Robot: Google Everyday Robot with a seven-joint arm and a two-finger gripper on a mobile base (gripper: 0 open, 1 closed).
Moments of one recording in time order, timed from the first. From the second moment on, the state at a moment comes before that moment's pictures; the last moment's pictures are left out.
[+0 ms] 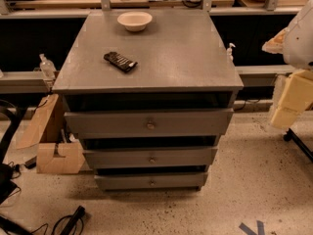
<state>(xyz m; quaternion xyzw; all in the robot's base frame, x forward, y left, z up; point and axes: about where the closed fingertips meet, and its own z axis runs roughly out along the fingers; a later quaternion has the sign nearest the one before) 0.438 -0.217 0.976 -0.60 0.78 -0.03 0.16</state>
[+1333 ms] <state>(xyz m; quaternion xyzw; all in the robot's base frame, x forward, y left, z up) 0.436 -0.268 0.840 -0.64 0.74 -0.09 0.18</state>
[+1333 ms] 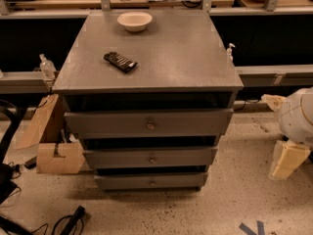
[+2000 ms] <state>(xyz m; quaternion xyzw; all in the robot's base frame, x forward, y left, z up) 0.461 -0.274 0.803 -0.65 0.71 -0.14 0.22</state>
